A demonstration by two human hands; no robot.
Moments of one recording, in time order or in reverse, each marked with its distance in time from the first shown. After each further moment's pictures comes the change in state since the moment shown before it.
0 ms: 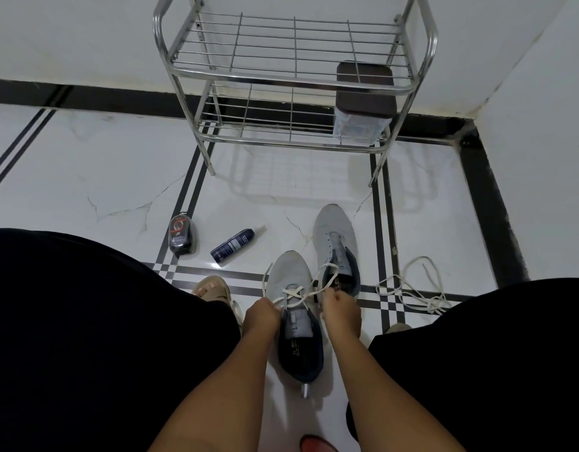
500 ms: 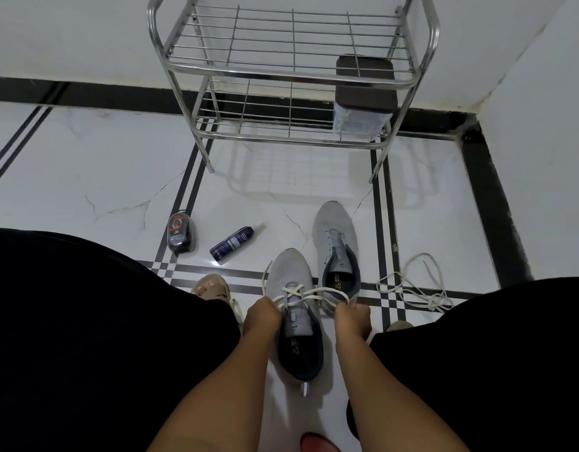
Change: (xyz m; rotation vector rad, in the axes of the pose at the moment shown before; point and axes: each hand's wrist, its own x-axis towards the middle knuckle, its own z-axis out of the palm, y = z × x) left_hand 0.002 -0.003 0.004 -0.019 0.004 0.011; right_hand 0.017 0.023 -0.006 0.163 0.178 0.182
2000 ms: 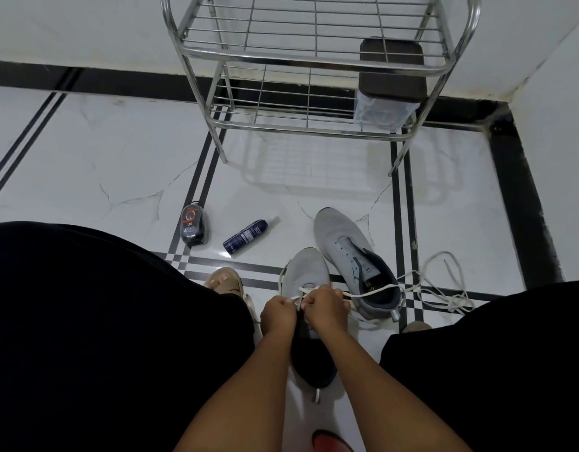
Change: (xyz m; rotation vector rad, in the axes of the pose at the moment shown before) left_hand -0.018 0.008 0.002 -0.314 0.087 -0.109; right_hand -0.019 -0.006 0.057 -0.877 -0.217 -0.694
